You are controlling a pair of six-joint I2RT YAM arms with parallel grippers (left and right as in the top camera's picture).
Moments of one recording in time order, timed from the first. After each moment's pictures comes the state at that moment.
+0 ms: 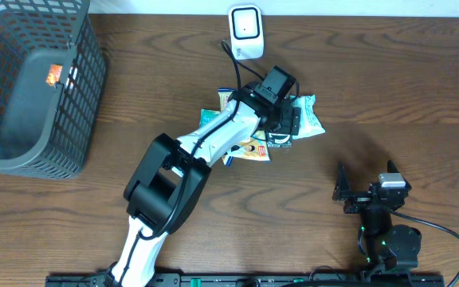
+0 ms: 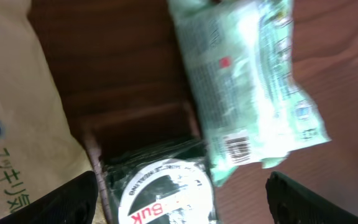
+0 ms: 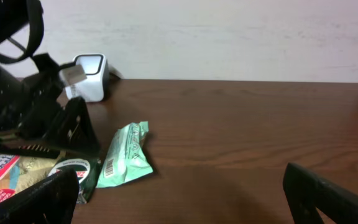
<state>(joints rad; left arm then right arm) -0.67 2.17 1.64 -0.54 0.19 -0.52 0.03 0.01 0.01 -0.07 -0.01 0.01</state>
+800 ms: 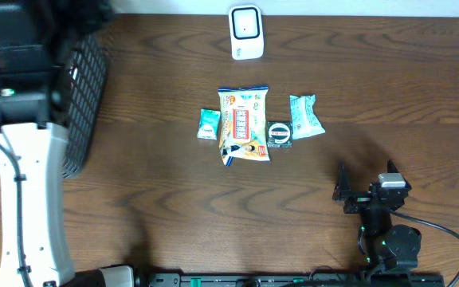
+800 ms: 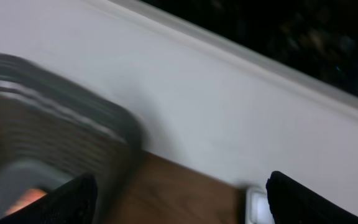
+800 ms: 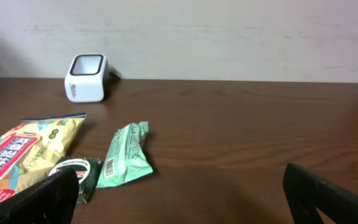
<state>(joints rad) 0.13 1.48 1.73 -0.52 0.06 -0.36 0.03 0.01 0.01 -0.07 -0.01 0.01</state>
